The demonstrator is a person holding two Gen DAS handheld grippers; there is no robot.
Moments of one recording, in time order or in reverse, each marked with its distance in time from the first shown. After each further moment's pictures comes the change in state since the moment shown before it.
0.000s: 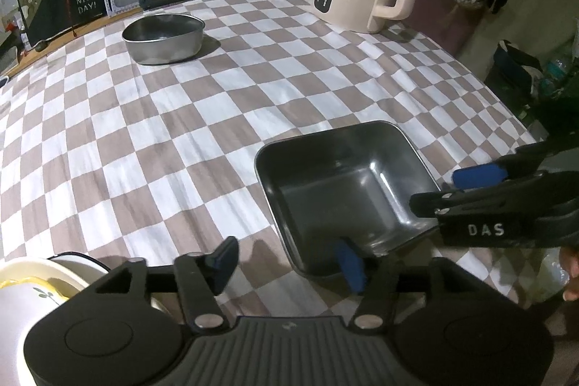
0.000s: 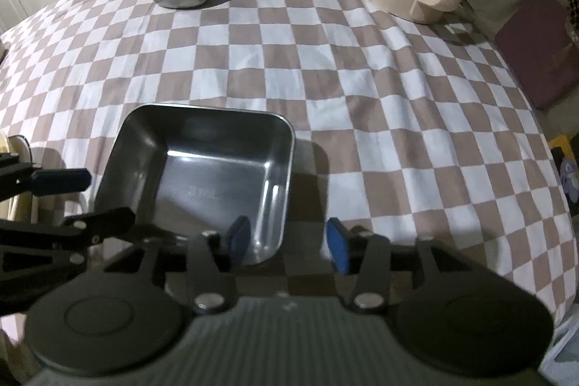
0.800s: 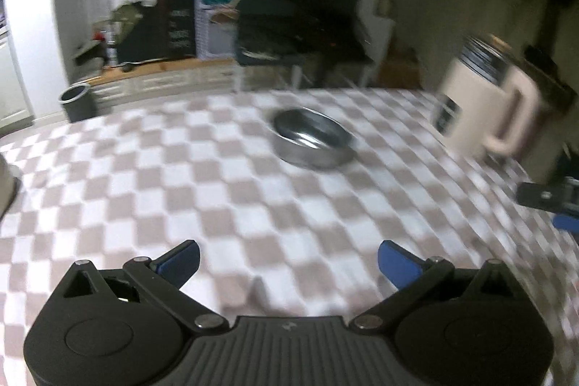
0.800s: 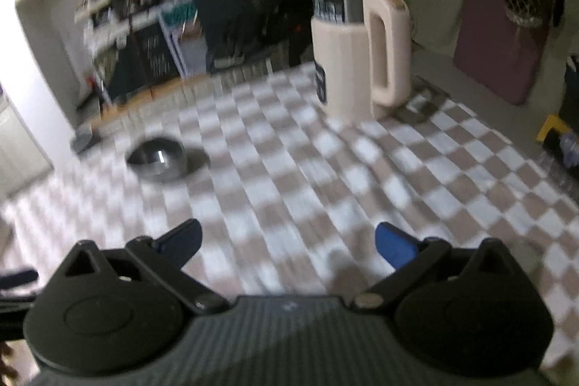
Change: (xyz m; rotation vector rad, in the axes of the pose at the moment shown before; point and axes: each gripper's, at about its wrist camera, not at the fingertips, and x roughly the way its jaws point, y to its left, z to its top) left arm -0.035 0.118 0.049 -0.228 -0.260 0.192; right arm -0.018 -0.016 0.062 0.376 -0.400 0.078
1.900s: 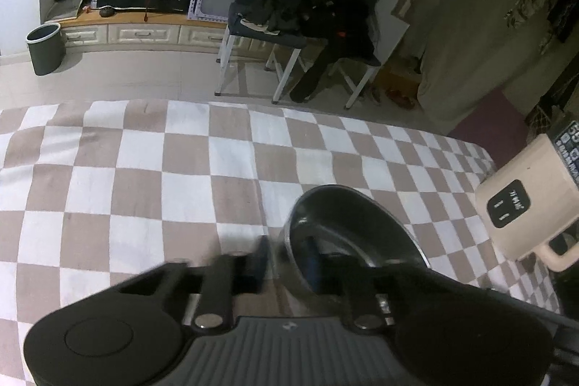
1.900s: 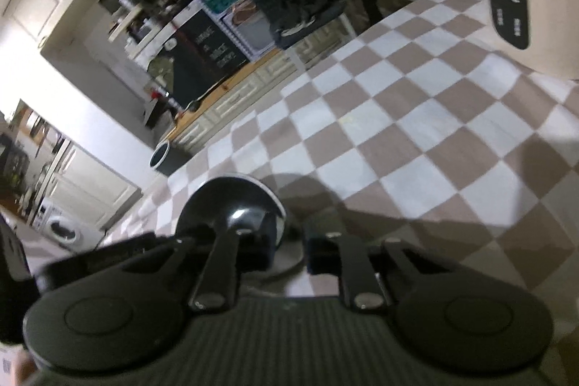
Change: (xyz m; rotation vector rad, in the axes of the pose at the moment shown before) left arm 0.192 0.034 0.105 -0.177 0.106 -0.151; right arm 0.207 0.075 0.052 0.150 0.171 0.316
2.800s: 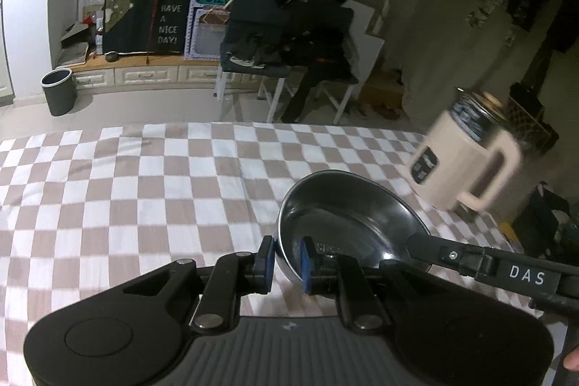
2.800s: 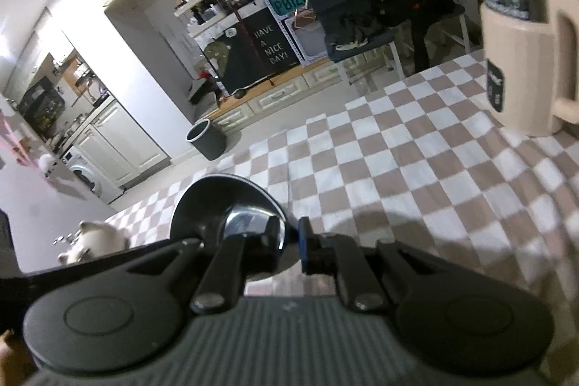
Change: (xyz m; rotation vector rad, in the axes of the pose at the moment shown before) left arm -0.191 -0.059 -0.083 0.105 -0.094 0.022; right arm -0.160 0.035 -0.044 -0.205 -0.016 0.075
